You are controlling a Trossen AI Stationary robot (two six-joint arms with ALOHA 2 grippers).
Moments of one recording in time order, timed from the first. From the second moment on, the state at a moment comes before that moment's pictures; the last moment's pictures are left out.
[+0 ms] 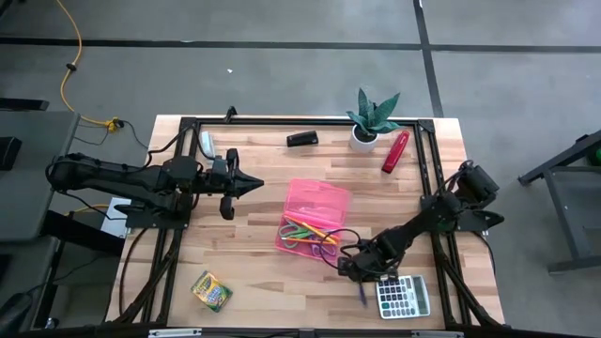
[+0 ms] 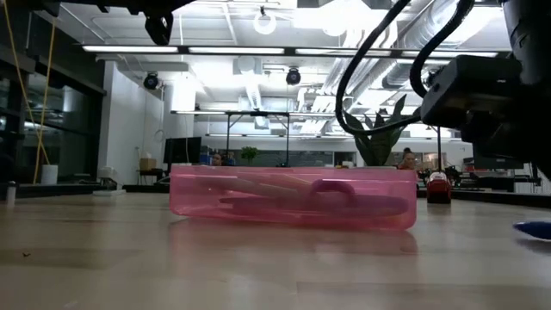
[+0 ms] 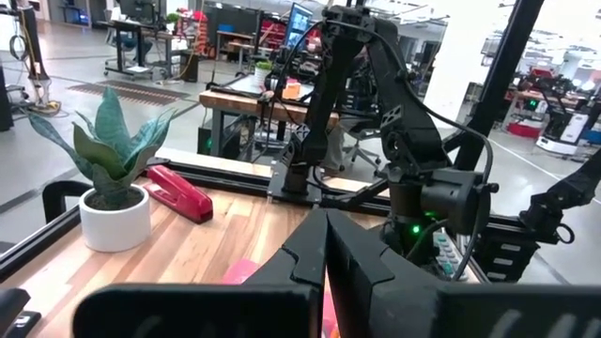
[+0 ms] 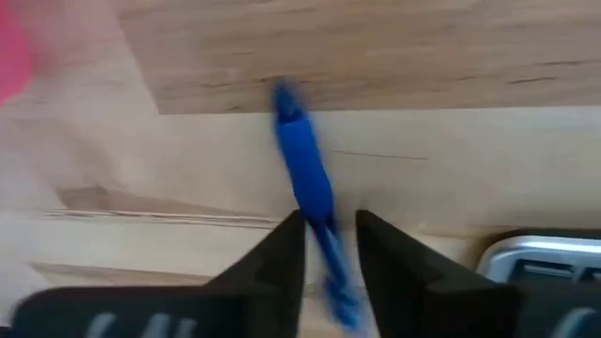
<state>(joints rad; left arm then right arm) 0.07 0.81 0.52 0.26 -0.09 -0.15 0.55 1.78 0.94 -0.38 -0.18 2.22</state>
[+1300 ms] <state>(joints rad) 0.06 0.81 0.52 0.26 -0.11 -0.38 0.11 1.23 0.93 -0.25 0.07 0.54</state>
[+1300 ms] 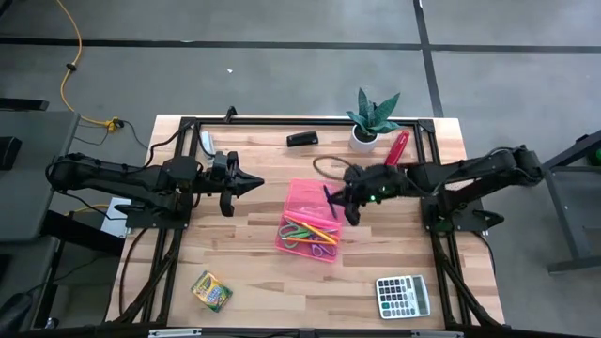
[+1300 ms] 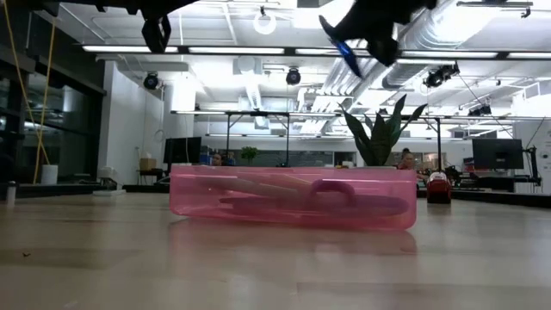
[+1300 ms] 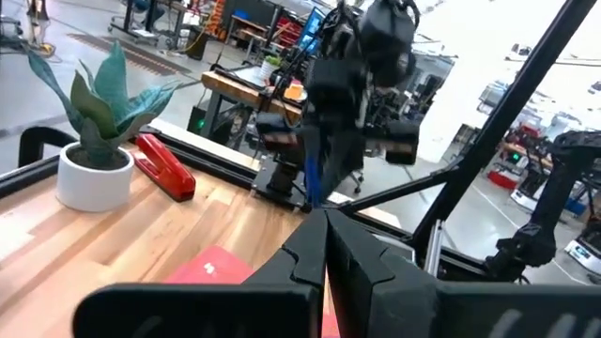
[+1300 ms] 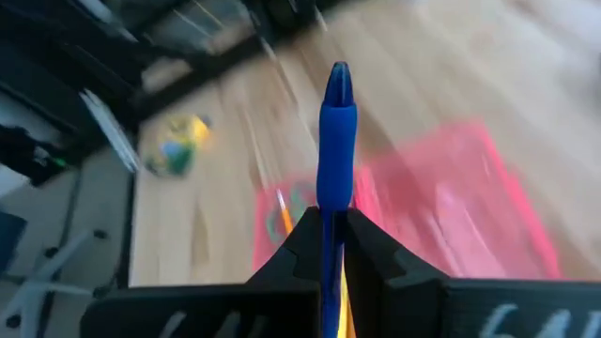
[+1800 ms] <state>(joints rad) 0.06 0.81 0.52 0.38 -0.06 -0.37 -0.03 1.24 0.93 0.07 -0.12 0.36</state>
